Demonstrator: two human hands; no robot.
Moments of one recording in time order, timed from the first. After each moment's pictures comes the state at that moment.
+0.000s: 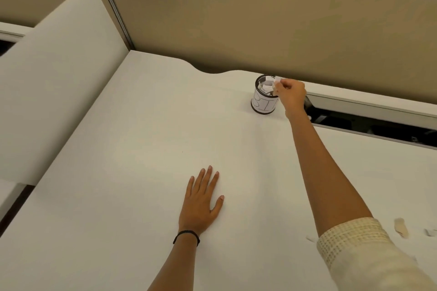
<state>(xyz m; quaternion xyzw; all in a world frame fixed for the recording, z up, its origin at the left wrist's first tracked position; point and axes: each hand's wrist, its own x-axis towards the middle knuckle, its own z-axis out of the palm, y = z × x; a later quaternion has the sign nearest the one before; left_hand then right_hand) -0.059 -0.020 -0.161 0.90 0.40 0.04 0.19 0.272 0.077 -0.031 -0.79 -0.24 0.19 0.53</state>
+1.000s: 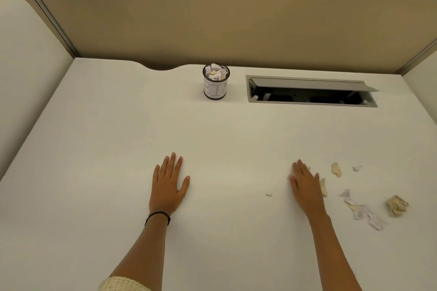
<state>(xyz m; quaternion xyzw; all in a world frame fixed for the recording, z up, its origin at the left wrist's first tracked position) -0.057 -0.023 -0.159 0.90 0.39 0.06 0.20 0.222 -0.274 -0.120 -0.93 -0.32 0.13 0.09</state>
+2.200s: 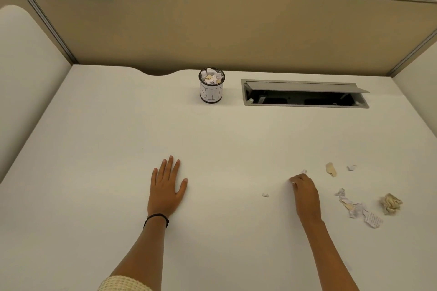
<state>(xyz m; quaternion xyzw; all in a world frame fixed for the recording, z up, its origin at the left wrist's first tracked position) -0.058 -0.024 -0.156 0.90 0.39 0.06 0.20 0.202 -0.282 -0.119 -0.94 -0.23 0.10 0.25</state>
